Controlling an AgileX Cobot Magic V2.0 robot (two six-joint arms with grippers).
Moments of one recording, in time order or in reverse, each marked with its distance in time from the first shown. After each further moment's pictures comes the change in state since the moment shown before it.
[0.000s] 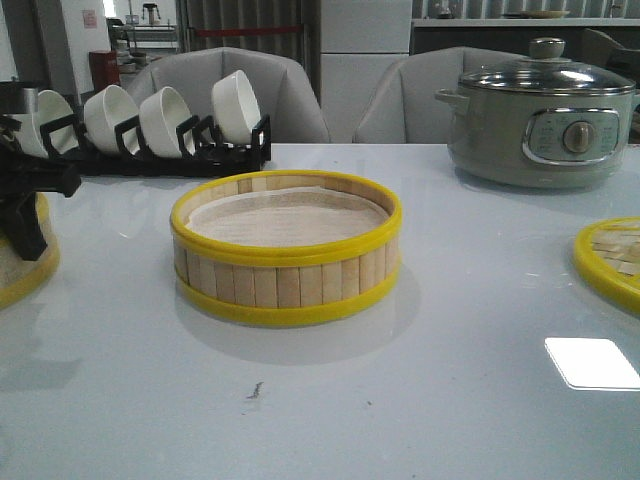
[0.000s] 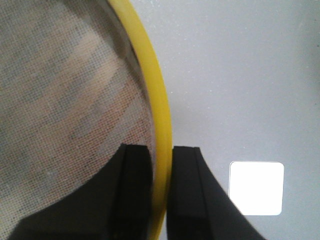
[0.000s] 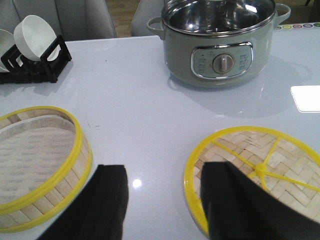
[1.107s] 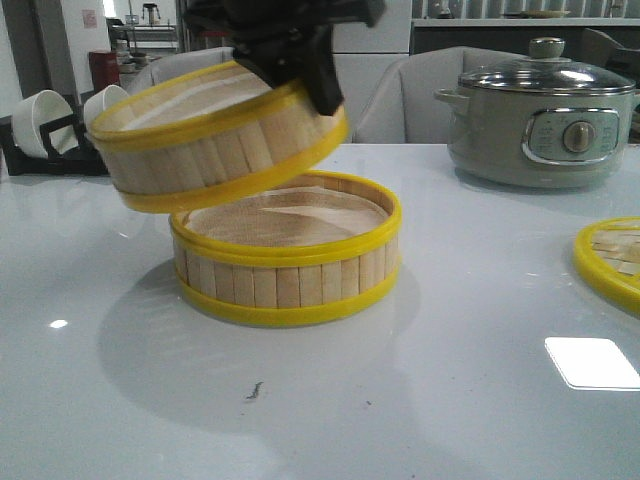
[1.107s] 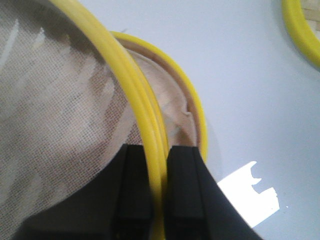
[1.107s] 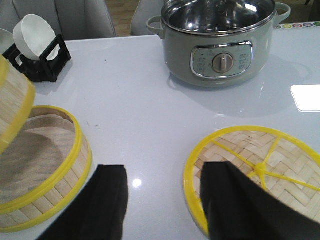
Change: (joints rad) left arm -0.548 0.082 -0.553 -0.023 0.224 -0.013; right arm 0.000 0.000 0.000 0.000 0.000 0.000
